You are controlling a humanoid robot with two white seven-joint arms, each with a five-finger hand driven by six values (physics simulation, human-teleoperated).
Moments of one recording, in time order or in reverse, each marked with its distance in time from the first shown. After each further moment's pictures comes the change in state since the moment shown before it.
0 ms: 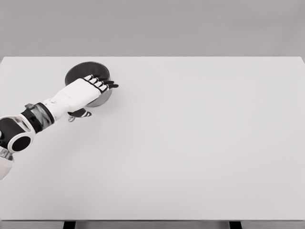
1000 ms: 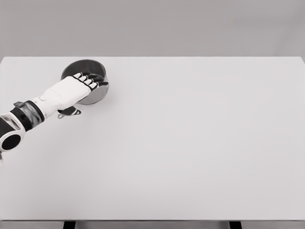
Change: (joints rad) left arm 0.002 0.054 0.014 0.001 0.005 0.016 0.000; right arm 0.000 0.000 0.000 0.000 0.000 0.000 0.000
